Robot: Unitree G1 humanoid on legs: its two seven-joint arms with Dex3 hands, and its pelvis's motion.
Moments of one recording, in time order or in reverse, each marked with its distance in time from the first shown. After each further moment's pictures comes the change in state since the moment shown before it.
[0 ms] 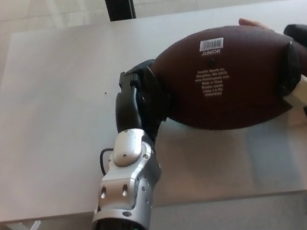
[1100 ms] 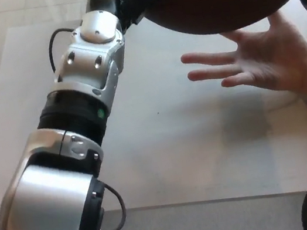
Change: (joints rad) left_arm -0.610 0.230 -0.134 0.426 0.088 0.169 -0.075; right_arm -0.614 0.001 -0.388 0.356 0.109 0.100 -0.113
